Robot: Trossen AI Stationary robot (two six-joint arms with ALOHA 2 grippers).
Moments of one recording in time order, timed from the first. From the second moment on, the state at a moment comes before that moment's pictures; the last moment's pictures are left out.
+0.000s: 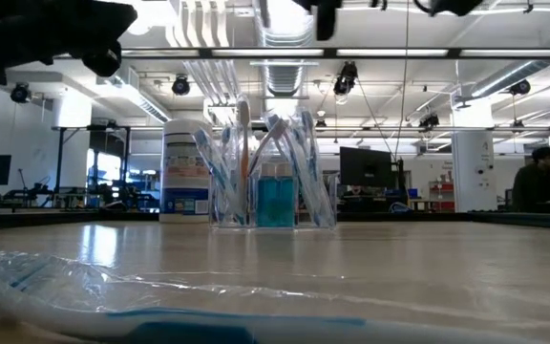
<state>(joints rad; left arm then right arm) 0.27 0.39 0.18 0.41 0.33 -0.11 0.14 1.54 0.92 0.68 0.22 0.08</state>
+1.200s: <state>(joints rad) 0.25 0.76 0.48 0.45 0.42 -0.10 0.06 1.83 1.31 0.53 0.13 0.05</state>
